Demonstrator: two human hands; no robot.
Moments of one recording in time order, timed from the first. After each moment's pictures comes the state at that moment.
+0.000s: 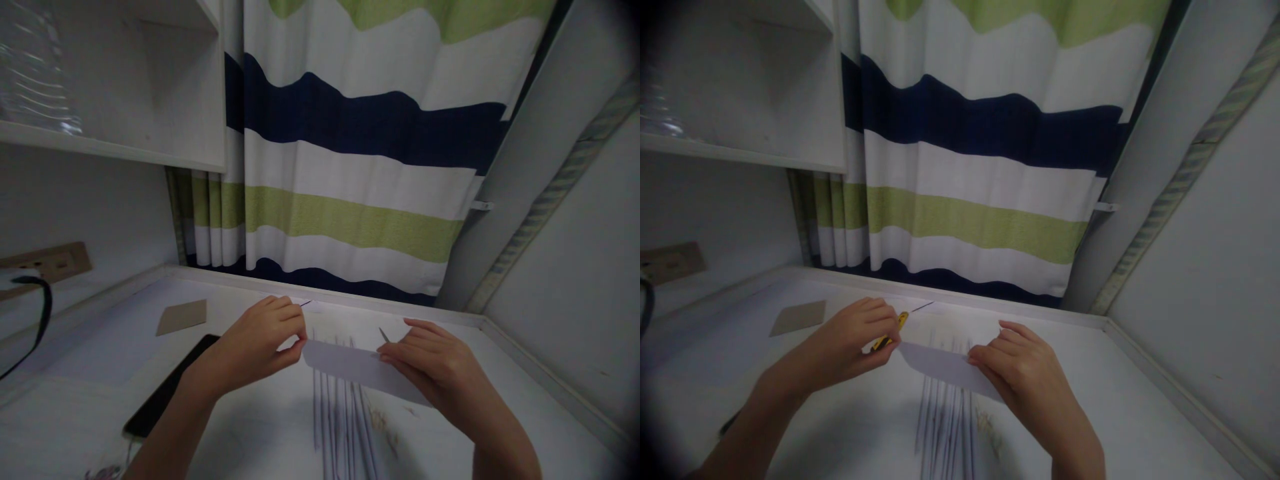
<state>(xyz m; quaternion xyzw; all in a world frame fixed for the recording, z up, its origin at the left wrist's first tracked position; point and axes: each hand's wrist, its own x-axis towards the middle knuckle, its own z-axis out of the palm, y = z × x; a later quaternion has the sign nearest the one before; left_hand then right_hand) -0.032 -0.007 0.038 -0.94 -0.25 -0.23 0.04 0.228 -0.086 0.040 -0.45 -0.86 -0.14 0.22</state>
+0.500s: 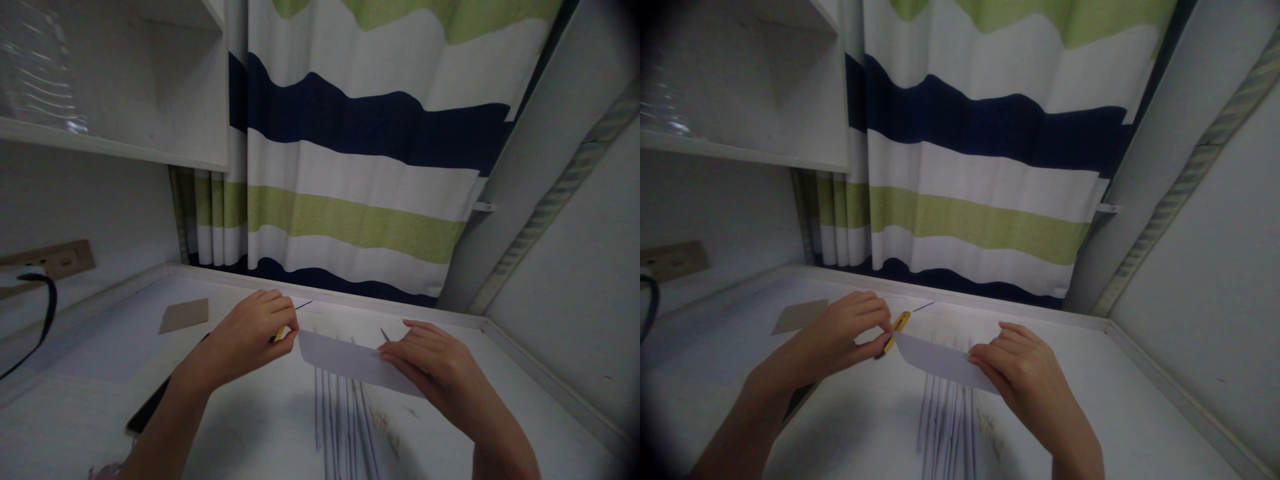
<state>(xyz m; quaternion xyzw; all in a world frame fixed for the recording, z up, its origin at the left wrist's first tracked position) -0.045 -0.003 0.040 -0.93 -0.29 -0.24 0.04 0.226 -0.084 0.037 -0.45 -0.85 -0.13 0.24</state>
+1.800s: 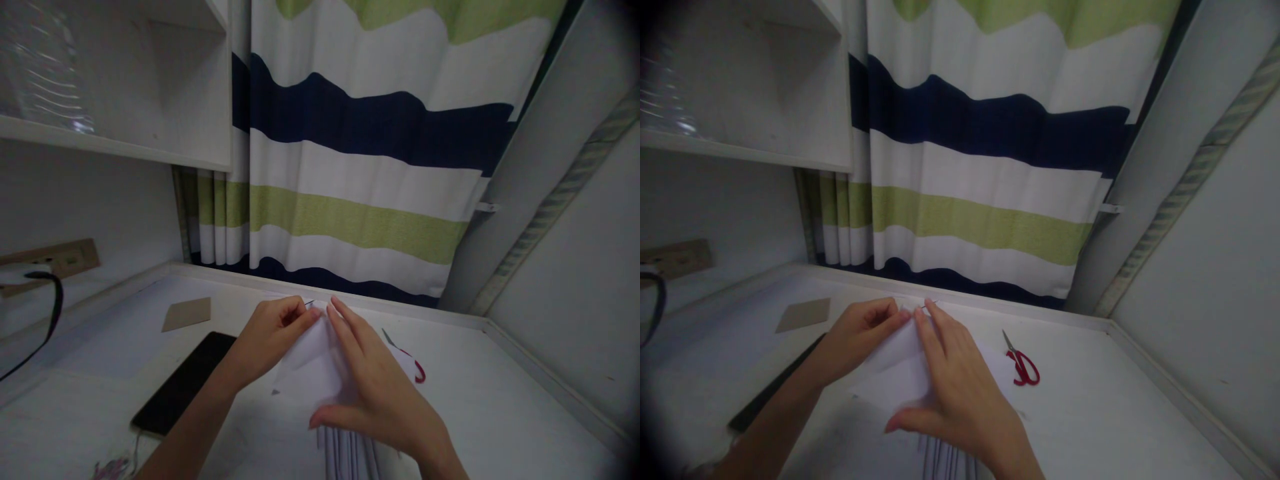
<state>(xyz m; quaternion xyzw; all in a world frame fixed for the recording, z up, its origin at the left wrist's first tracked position) -0.019 -0.009 0.032 -0.77 -0.36 -0.41 -0.33 0.157 -0.073 0.020 -0.44 -0.86 -0.07 0.23</state>
